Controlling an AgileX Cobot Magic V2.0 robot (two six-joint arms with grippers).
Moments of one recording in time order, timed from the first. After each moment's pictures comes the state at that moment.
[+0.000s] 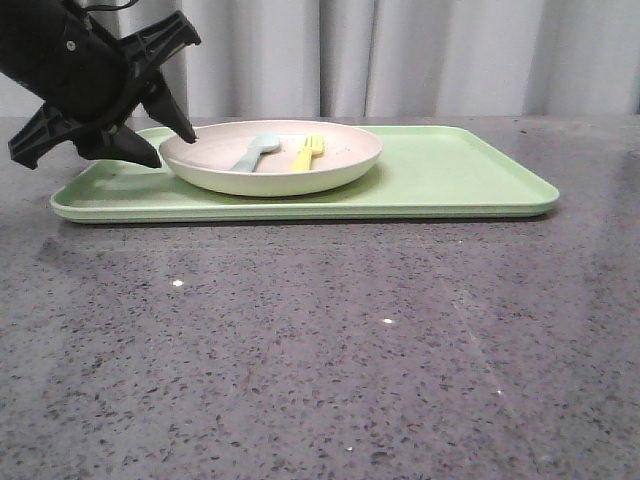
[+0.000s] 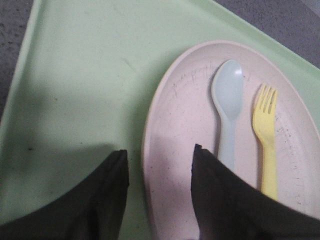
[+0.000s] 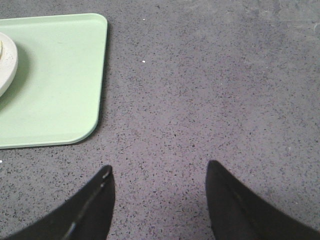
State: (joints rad) left arm -0.31 1.69 -1.09 -0.93 0.24 0.15; right arm 0.11 0.65 -0.72 -0.07 0.69 0.23
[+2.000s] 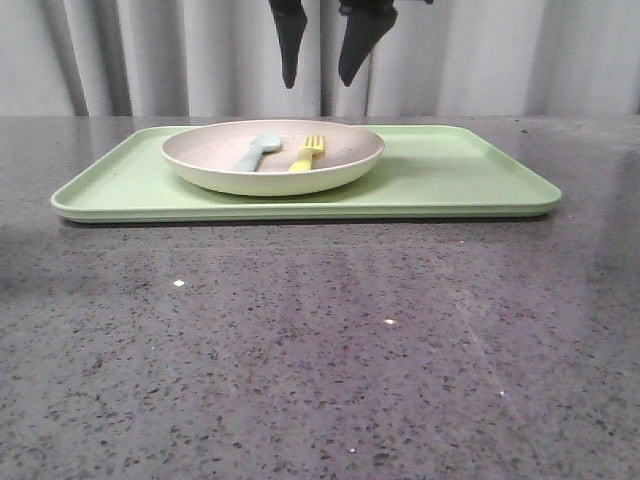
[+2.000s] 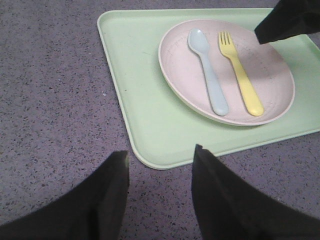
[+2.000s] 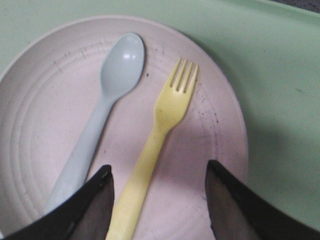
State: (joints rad) left arm -0.19 0.92 -0.79 -0.39 0.57 0.15; right arm 0.60 2.15 -2.27 -0.07 1.24 0.37
